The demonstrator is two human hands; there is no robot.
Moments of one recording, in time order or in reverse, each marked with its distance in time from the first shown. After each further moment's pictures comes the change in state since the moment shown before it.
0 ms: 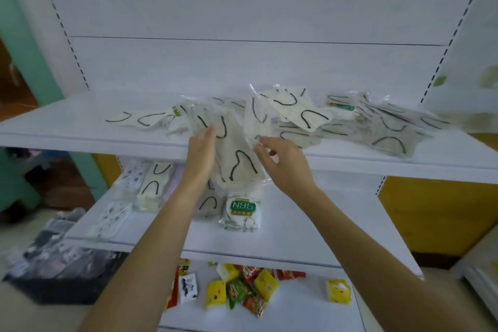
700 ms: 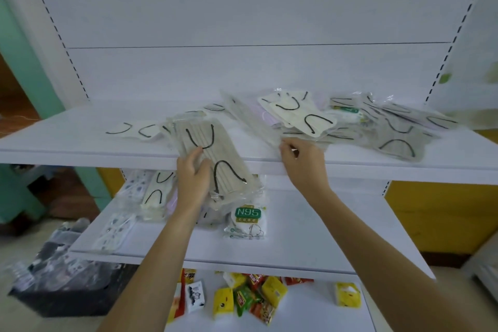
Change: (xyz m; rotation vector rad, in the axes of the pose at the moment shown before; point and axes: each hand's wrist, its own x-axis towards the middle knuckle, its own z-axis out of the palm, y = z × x) left_hand -0.011 -0.022 -0.018 0.102 0.136 0.020; right_hand 0.013 0.012 -0.008 0.096 0.162 0.281
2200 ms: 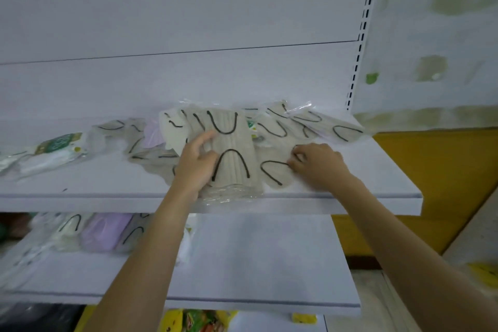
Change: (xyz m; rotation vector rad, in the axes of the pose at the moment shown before) left_hand -0.028 0.099 0.277 0.115 -0.175 0.088; right_hand 0.117 0.206 -0.219 -0.652 -0.399 0.075
